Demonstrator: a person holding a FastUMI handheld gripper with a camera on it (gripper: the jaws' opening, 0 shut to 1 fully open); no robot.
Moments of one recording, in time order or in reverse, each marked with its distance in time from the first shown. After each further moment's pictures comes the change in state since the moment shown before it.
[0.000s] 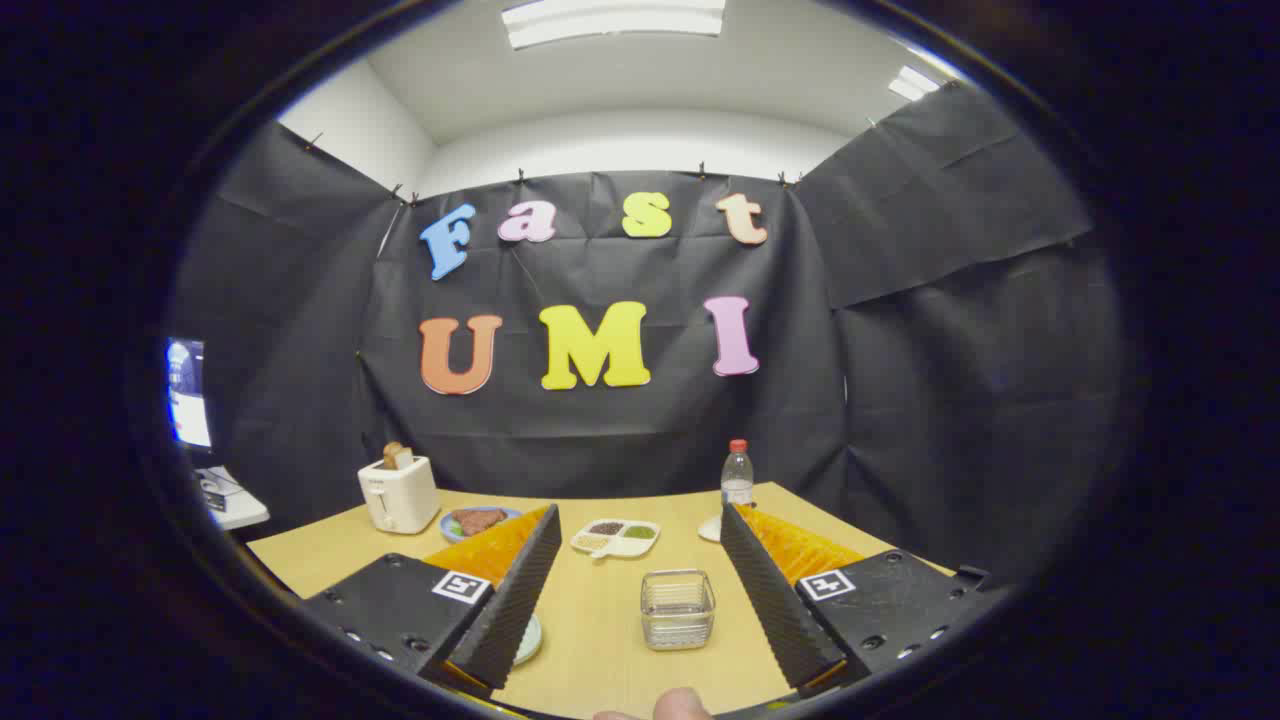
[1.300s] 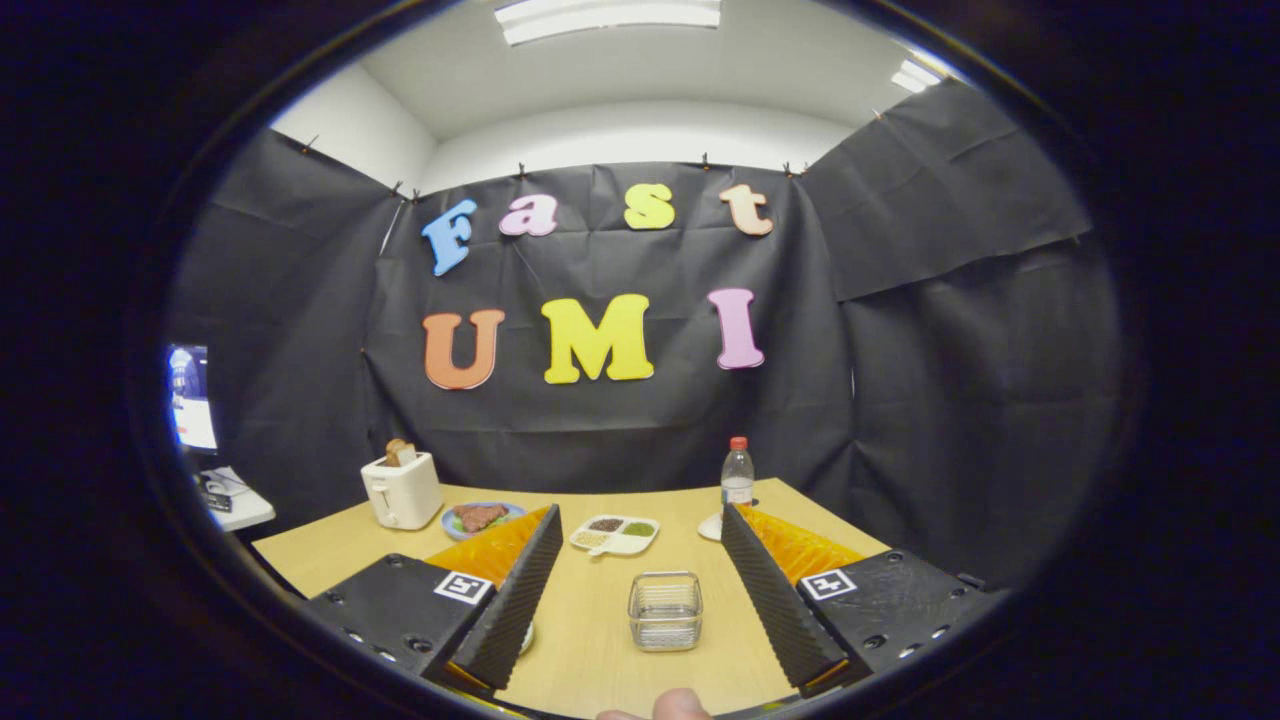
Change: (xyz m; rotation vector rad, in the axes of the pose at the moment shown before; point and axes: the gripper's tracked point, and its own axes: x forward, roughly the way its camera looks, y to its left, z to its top) arm 0.001 -0.011 0.017 -0.014 0.023 0.001
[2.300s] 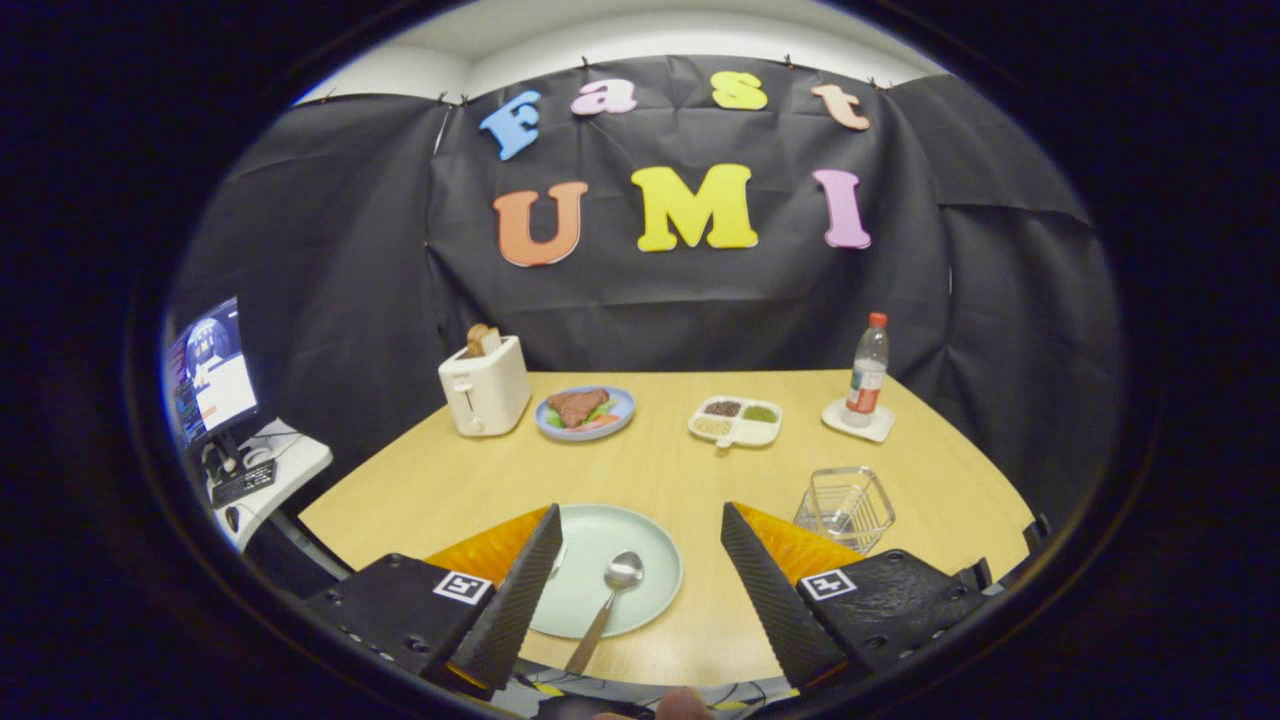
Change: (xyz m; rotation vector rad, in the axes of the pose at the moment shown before) arm 0.020 0.157 -0.110 -0.021 0.461 0.197
